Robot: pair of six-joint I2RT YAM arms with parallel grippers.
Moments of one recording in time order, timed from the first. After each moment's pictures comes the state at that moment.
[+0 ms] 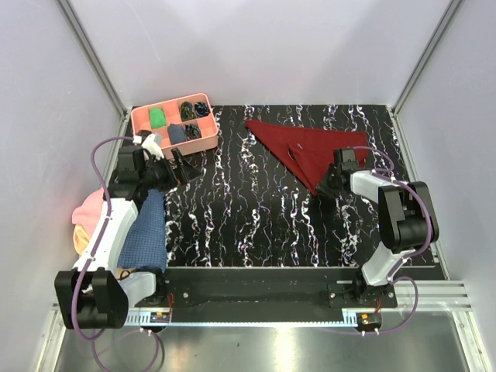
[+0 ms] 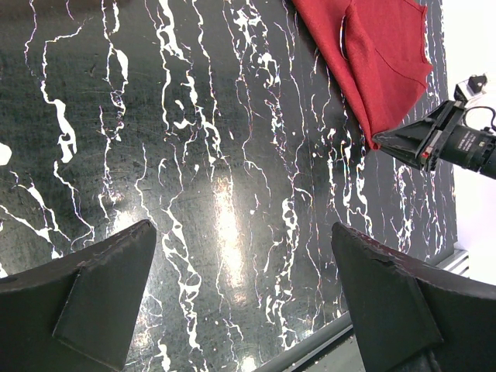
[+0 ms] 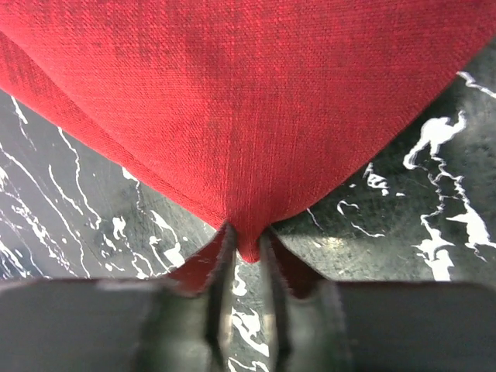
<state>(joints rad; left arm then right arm) 0.02 1.12 0.86 -0.37 0.54 -0.42 0.14 1.71 0.90 -0.20 -0.11 0.74</state>
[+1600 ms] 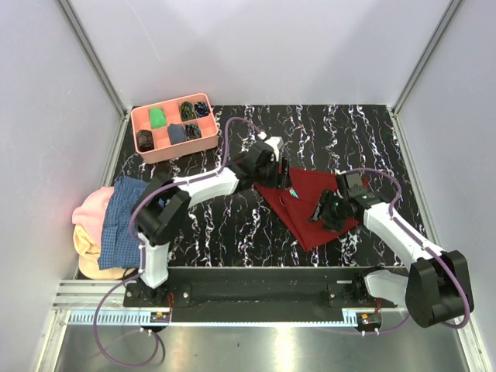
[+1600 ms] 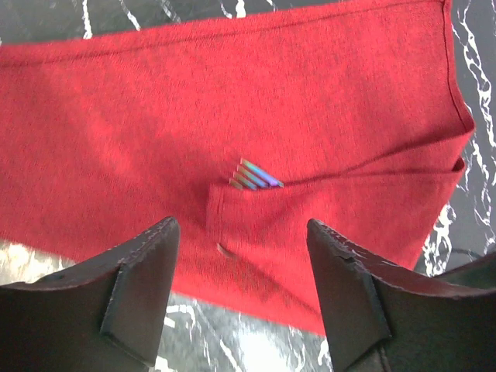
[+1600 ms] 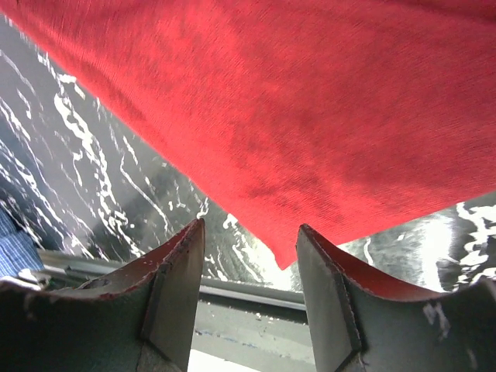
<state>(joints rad) -0.76 1.92 1.33 -0.09 0.14 -0.52 0.29 1.17 0.69 -0.62 -0.22 0.72</state>
